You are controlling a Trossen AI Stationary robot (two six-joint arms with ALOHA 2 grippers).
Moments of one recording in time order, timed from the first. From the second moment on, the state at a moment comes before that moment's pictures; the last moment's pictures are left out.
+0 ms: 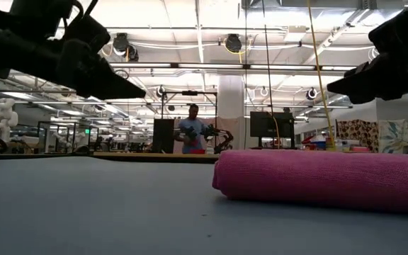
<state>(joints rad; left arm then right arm) -0.21 1.24 0.22 0.77 -0.39 0.00 0.37 0.70 0.01 0.52 0.44 0.00</state>
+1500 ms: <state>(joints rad) -0.21 0.32 0.01 0.25 -0.20 0.04 0.37 0.05 0.01 0.06 0.28 -0.08</state>
